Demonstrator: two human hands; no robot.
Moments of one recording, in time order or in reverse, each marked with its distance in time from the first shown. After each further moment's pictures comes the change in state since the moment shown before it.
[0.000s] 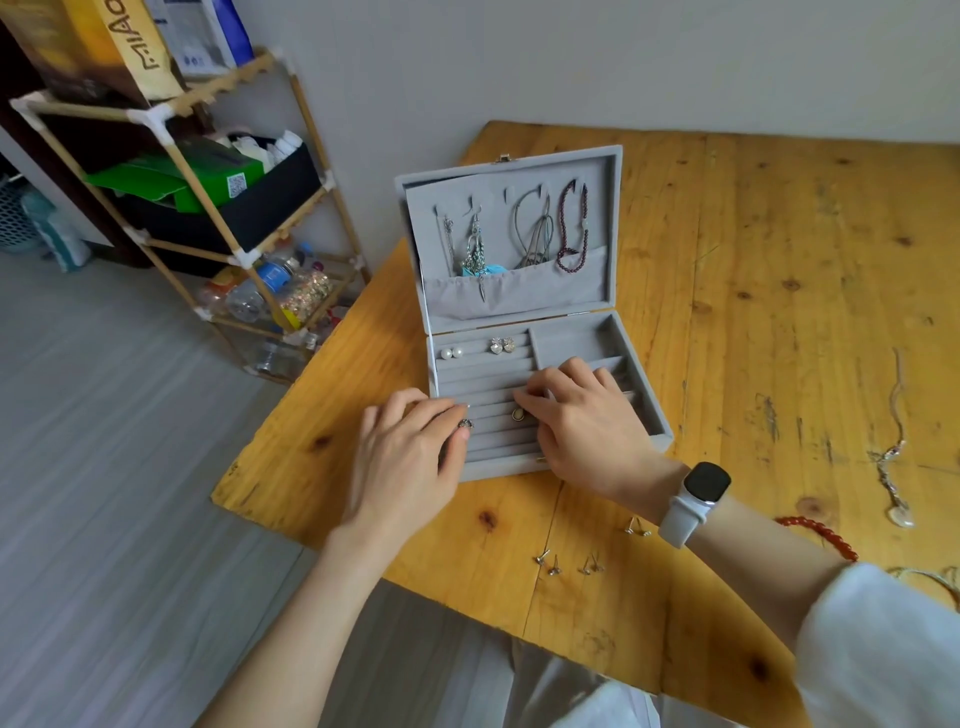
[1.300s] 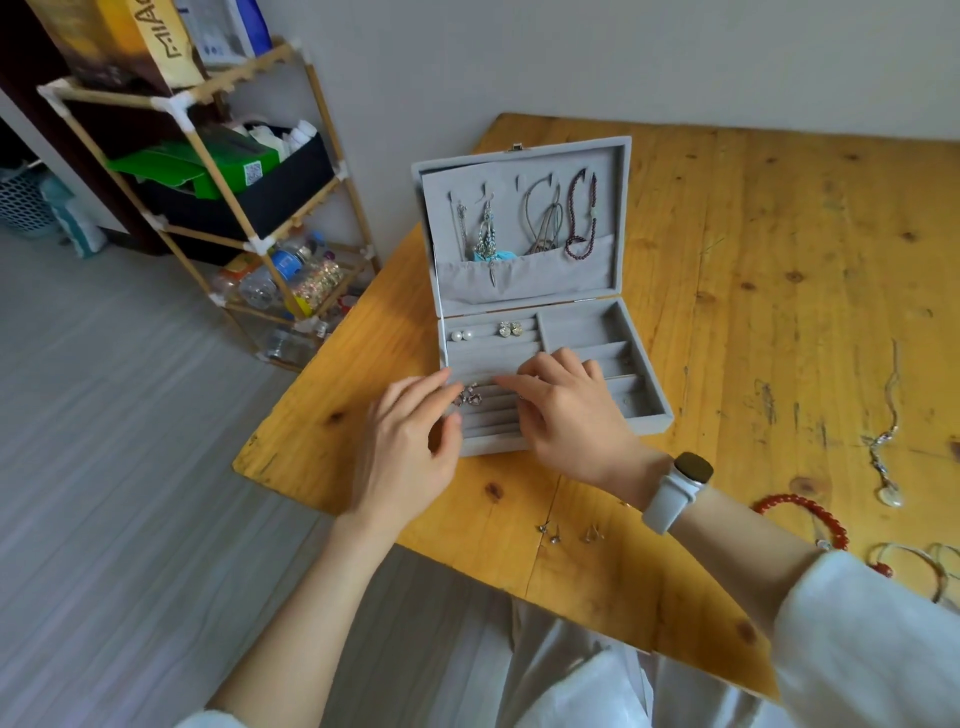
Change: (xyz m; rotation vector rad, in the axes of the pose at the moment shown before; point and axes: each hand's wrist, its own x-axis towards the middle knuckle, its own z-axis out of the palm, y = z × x) left_hand -0.014 -0.001 -0.005 -0.291 0.103 -0.074; right_hand 0.000 -0.029 -0.010 0.232 -0.023 0.077
